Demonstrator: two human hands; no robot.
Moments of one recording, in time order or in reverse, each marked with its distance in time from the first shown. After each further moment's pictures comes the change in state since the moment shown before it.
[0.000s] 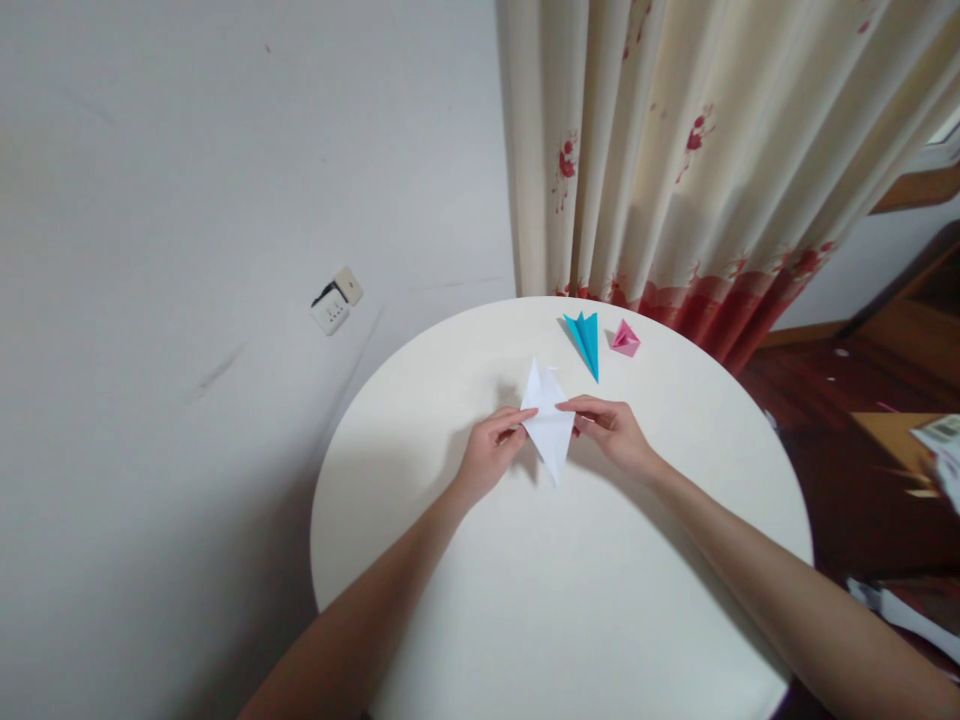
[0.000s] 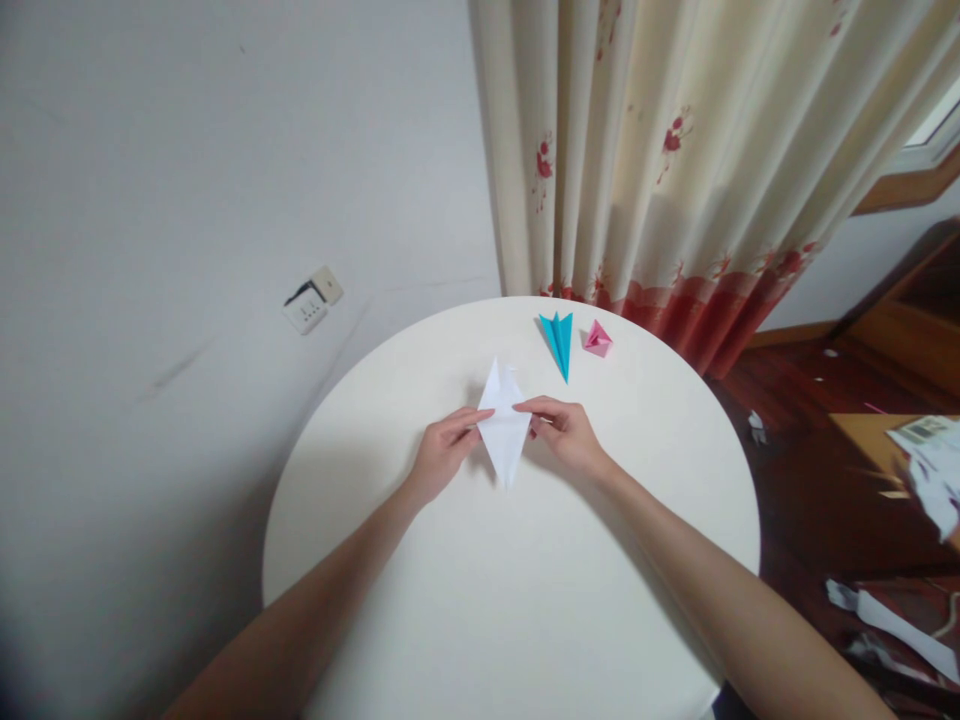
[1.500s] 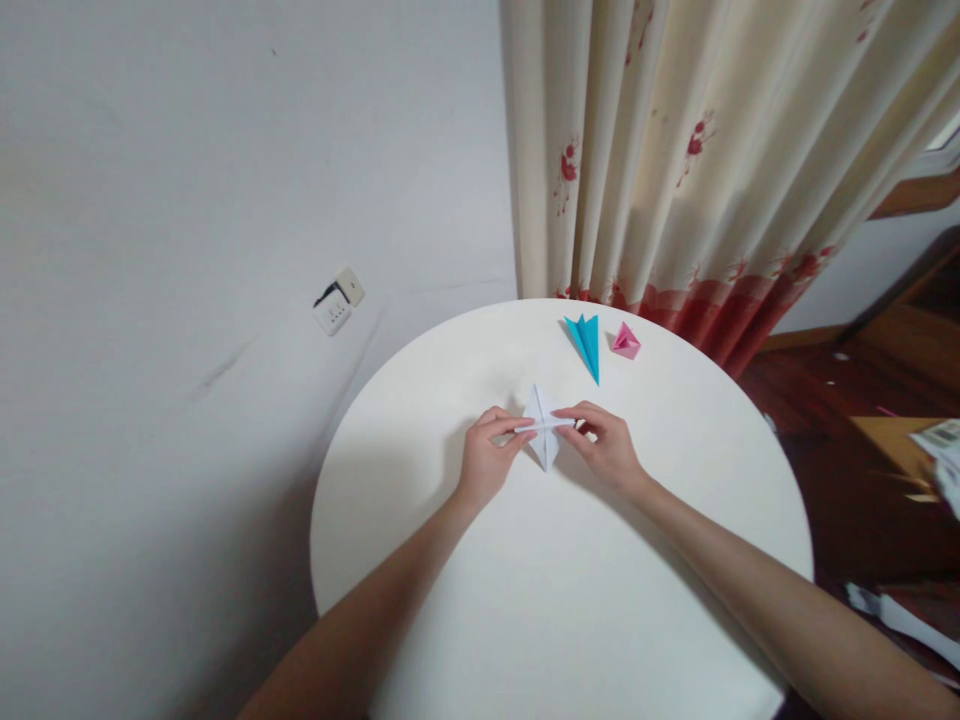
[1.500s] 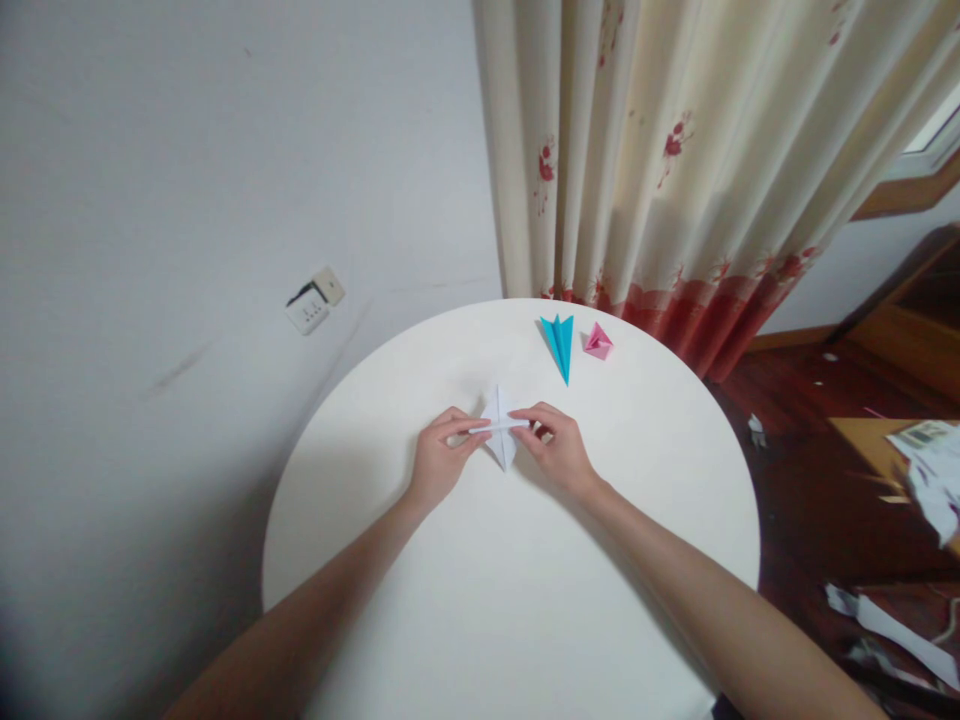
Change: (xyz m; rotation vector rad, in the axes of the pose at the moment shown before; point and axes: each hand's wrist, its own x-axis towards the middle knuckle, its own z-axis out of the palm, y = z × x) left_hand 0.000 -0.005 0.003 0.235 0.210 0.134; right_hand -0.006 0.007 0.018 -0.258 0.096 -0.170
